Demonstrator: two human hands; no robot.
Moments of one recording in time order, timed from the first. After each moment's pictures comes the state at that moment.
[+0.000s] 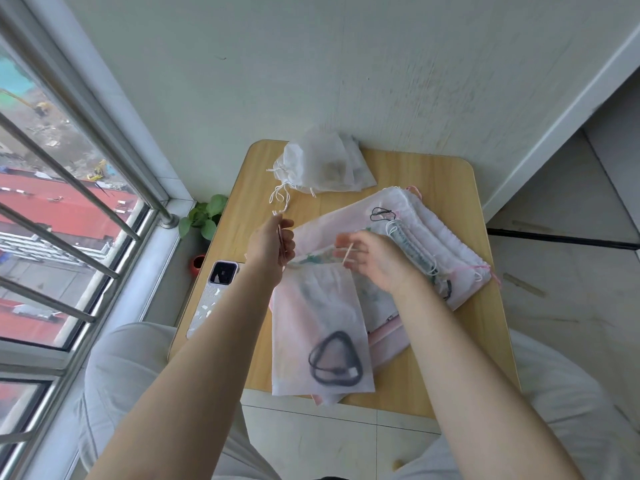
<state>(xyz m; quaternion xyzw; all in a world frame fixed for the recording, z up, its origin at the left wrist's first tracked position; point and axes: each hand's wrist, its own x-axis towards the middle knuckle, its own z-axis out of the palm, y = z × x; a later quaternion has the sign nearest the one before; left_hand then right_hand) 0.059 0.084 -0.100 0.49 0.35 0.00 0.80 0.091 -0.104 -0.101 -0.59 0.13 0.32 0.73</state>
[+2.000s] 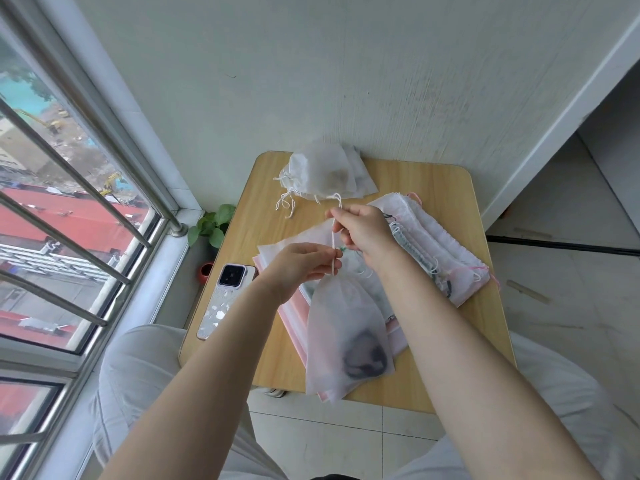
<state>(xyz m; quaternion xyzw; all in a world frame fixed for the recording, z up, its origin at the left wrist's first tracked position) 0.017 0.064 -0.073 0.67 0.14 -0.18 0.71 0.088 -0.074 -0.048 -0.72 0.00 0.19 0.67</state>
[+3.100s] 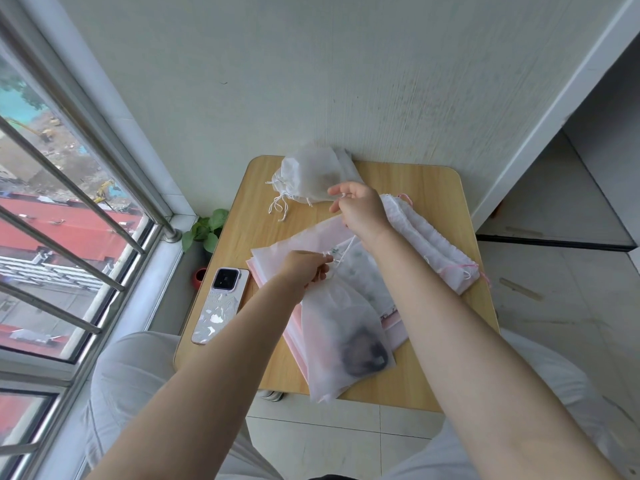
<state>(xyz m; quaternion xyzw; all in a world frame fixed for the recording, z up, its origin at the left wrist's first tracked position) 0.031 0.031 -0.082 0.67 0.31 -0.14 0.66 0.107 -0.077 -0.028 -0.79 -0.01 0.11 0.60</state>
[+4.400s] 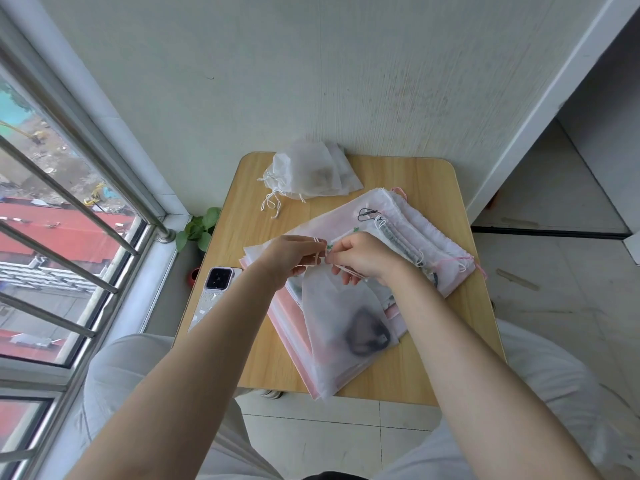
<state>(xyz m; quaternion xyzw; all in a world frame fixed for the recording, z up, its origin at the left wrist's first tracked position) 0.044 0.057 -0.079 0.71 0.22 -0.18 0.65 0.070 -0.113 -0.069 -0.80 -0.05 0.32 0.50</state>
